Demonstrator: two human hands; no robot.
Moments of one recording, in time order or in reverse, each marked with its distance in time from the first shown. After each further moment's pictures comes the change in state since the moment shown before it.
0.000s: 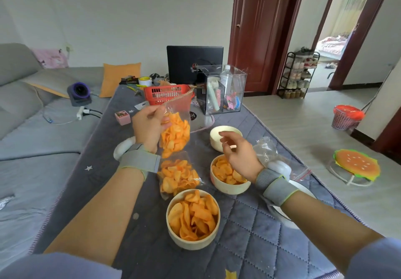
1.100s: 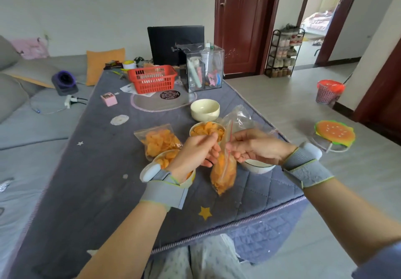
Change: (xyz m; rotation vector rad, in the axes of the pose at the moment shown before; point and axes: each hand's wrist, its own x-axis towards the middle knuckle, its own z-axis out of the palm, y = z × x) left_hand -0.199 0.012 0.044 0.289 -0.692 -0.310; right_hand -0.100 0.005 -0.094 0.566 -0.630 0.388
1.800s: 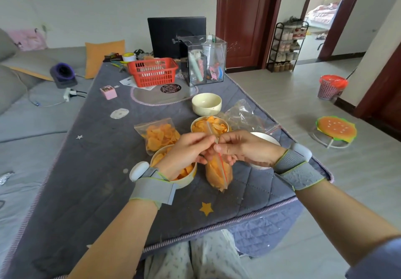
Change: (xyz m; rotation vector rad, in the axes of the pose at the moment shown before) left_hand 0.000 -0.015 -0.022 -0.022 -0.119 0.070; right_hand 0.009 0.005 0.024 -0.107 -0.091 -0.118
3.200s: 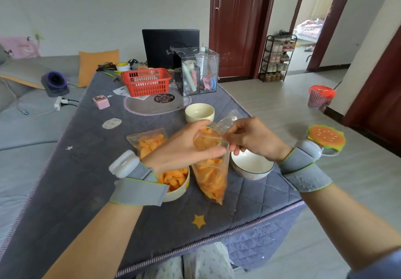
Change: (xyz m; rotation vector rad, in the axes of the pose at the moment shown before) left_hand 0.002 0.043 -0.010 0.546 -0.065 0.069; right_hand -0.008 -0.030 -0.024 -0.321 0.472 -0.061
